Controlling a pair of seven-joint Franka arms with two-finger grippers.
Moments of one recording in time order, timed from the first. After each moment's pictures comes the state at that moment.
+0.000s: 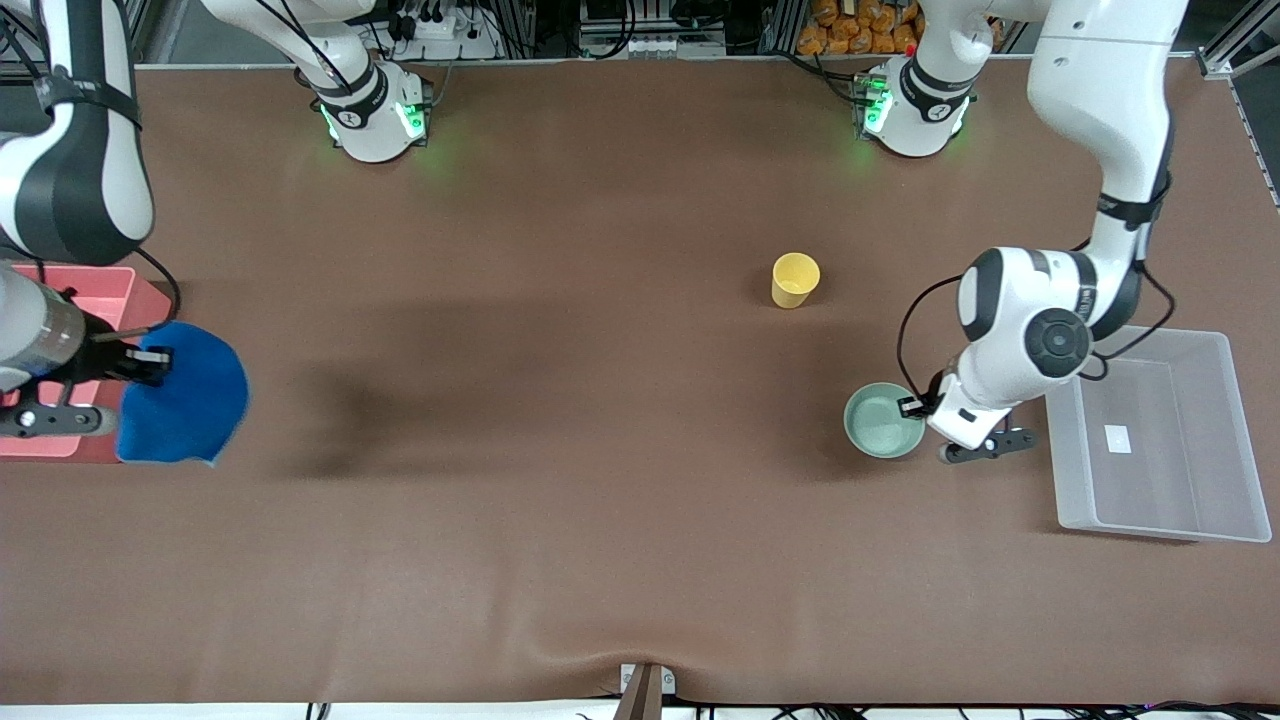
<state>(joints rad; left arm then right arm) -0.25 0.43 0.11 -1.89 -0.09 2.25 -0.30 0.08 0.25 -0.15 -1.54 -0.14 1.70 -0.09</state>
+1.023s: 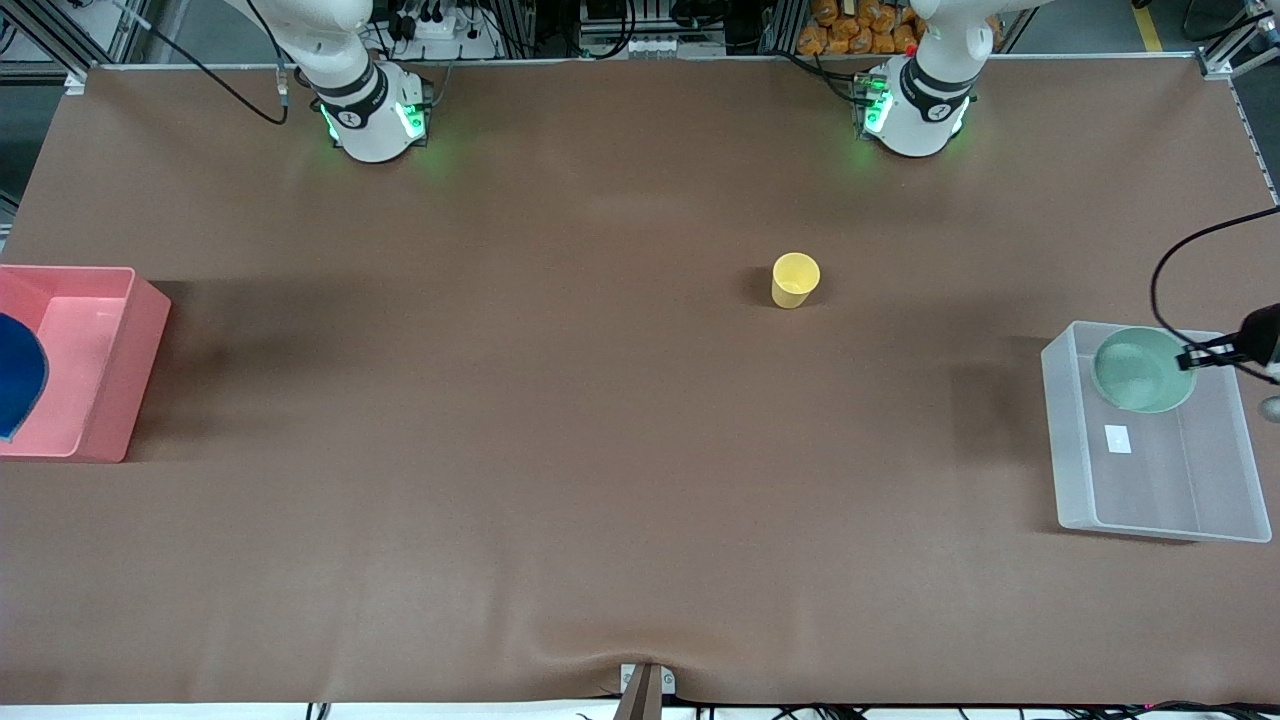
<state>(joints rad) 0.24 0.31 0.12 -1.72 0.02 1.94 0.17 -0.36 0.39 -0.21 -1.55 -0.16 1.97 -0.67</state>
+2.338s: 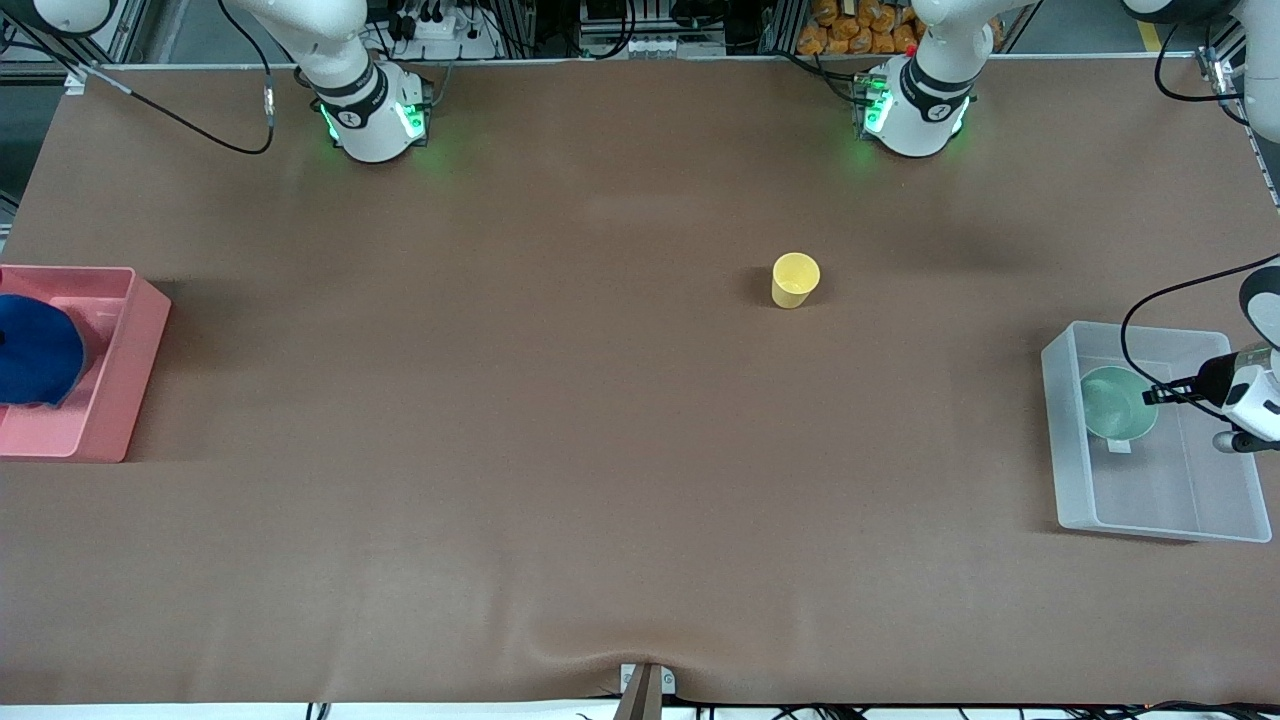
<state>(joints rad) 0.35 0.60 0.10 -1.70 -0.07 2.17 0.35 -0.56 0.63 -0.20 -1.56 -0.13 2.12 -0.80</state>
